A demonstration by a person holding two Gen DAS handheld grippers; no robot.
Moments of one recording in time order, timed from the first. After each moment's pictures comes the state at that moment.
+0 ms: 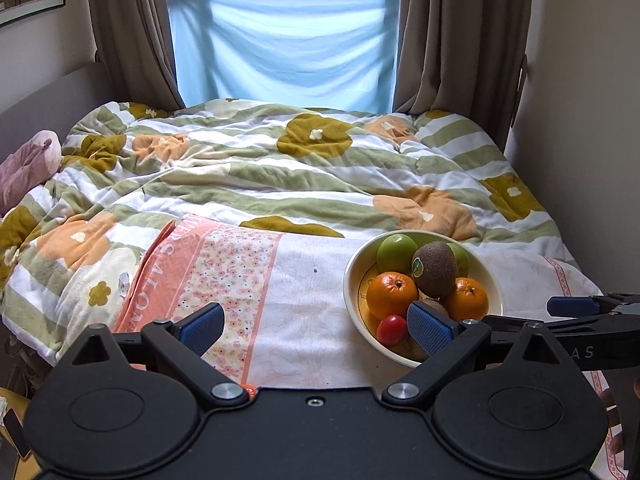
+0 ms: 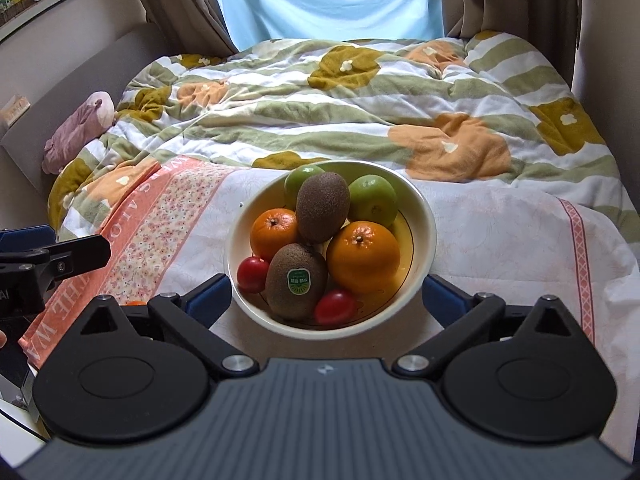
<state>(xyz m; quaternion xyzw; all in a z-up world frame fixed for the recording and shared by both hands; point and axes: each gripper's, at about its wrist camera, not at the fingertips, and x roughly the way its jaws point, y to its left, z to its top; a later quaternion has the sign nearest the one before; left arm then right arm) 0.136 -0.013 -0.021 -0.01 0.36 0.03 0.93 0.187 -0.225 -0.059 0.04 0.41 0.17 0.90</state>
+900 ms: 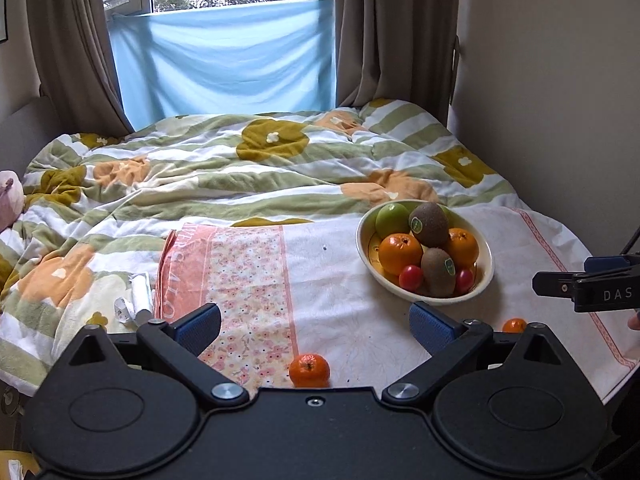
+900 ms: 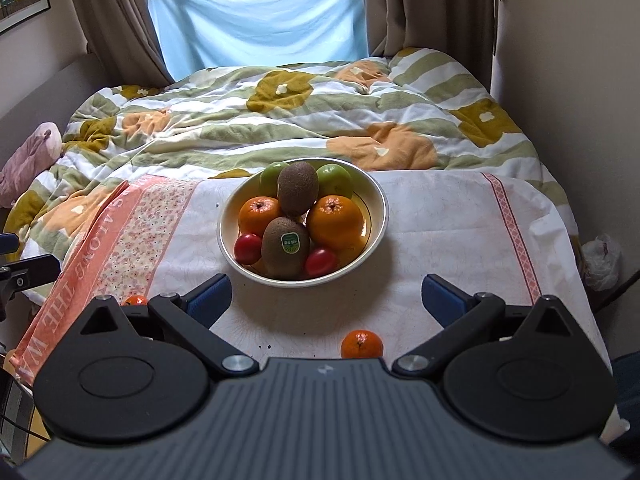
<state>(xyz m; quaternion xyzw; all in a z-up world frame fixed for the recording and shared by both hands) 0.094 0.065 -0.024 0.04 0.36 -0.09 0.93 0.094 -0.191 -0.040 0.05 0.39 0.03 0.92</state>
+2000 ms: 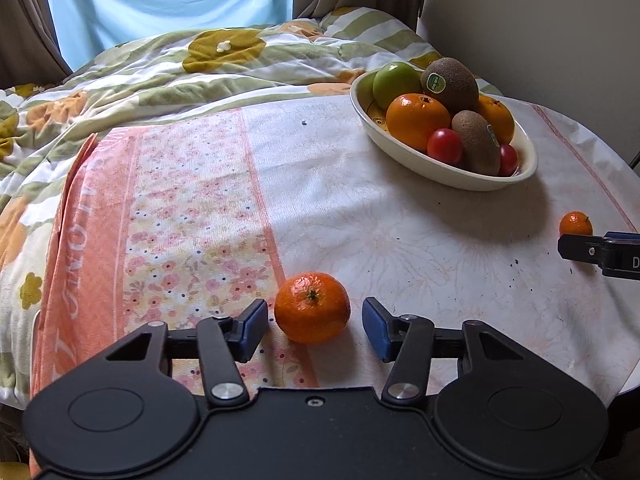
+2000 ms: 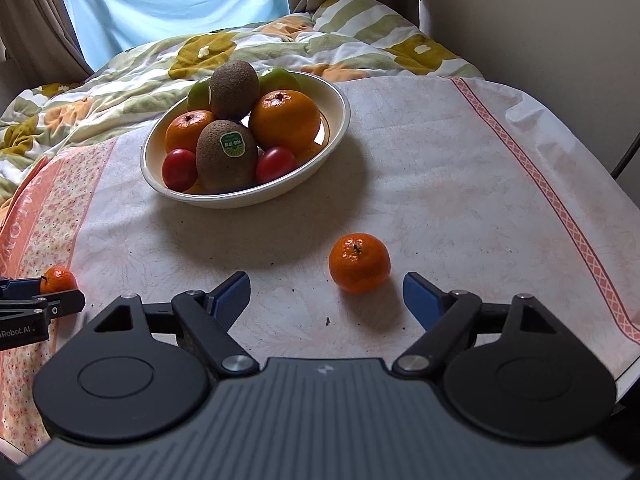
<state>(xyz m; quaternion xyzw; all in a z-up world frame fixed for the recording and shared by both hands) 0.150 0.074 -0.155 0.07 0.46 -0.15 0.87 0.099 -0.169 -0.140 0.08 0.43 -0.08 0.90</state>
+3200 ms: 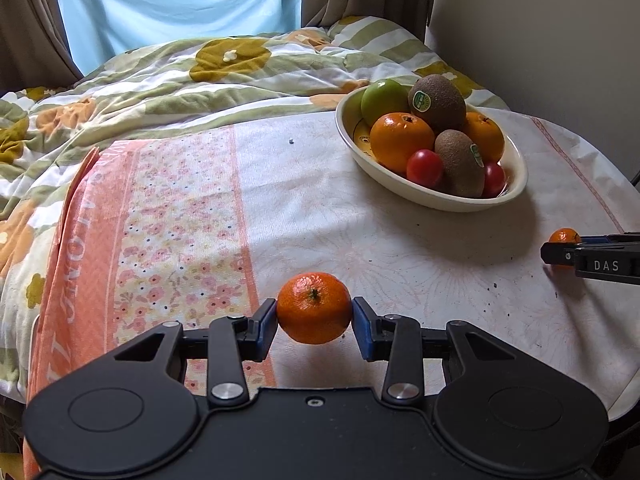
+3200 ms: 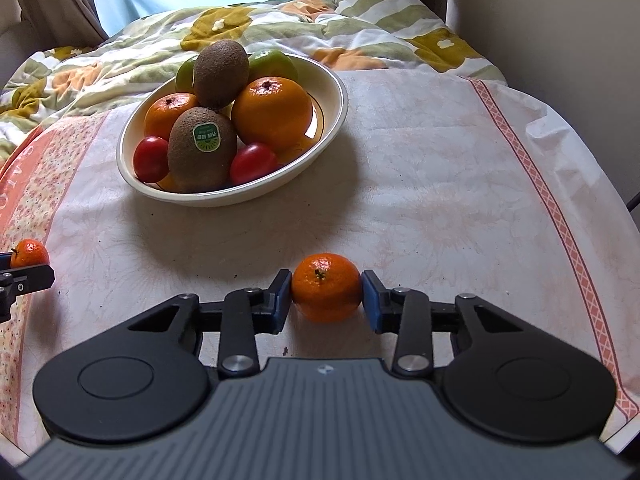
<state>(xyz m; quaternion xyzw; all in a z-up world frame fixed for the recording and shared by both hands) 0.145 0.048 -0.140 0.06 0.45 -0.13 0.88 0.128 -0.196 -0.148 0.04 0.46 -0.04 0.89</state>
